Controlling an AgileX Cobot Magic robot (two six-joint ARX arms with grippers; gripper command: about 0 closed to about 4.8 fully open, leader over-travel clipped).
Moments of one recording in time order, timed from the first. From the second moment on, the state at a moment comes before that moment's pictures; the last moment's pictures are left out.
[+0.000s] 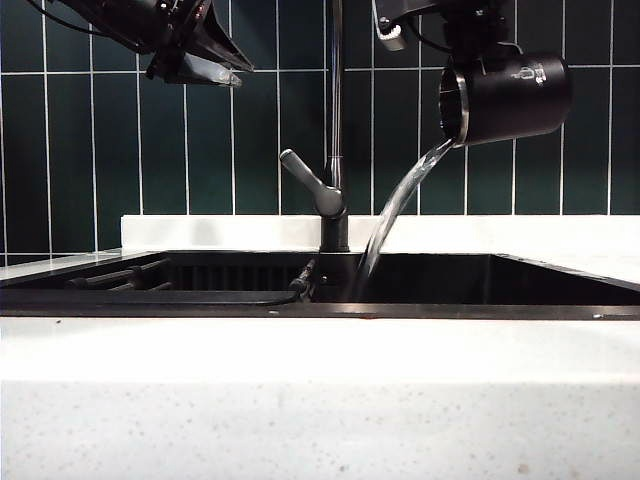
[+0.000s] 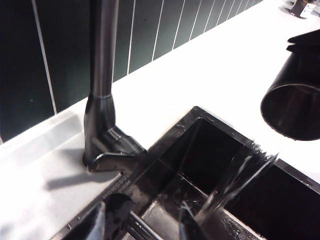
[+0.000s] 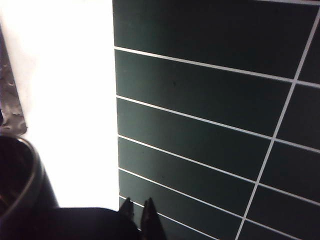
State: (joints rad) left arm -0.16 1.84 1.81 -0.43 0.80 0.21; right arm 0.43 1.65 1.59 -0.34 0.55 -1.46
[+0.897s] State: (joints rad) left arm -0.16 1.82 1.81 -0.49 0.80 0.21; right arm 0.46 1.65 1.59 -0.39 0.53 -1.43
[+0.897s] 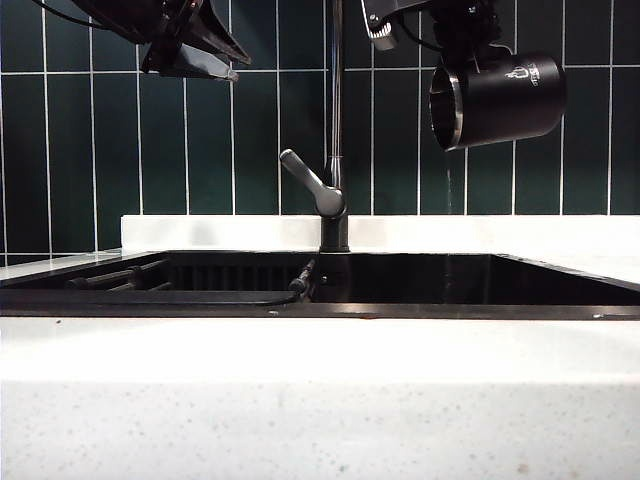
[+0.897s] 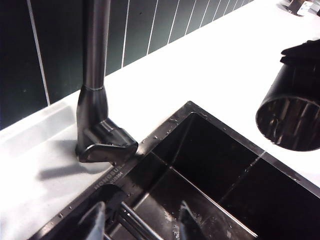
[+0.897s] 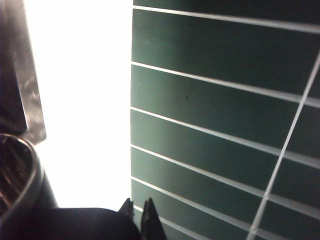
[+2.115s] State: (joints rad) left arm -0.25 1.81 1.81 -0.74 0.72 0.12; right arm -0.04 1.62 1.29 0.03 0.20 -0.11
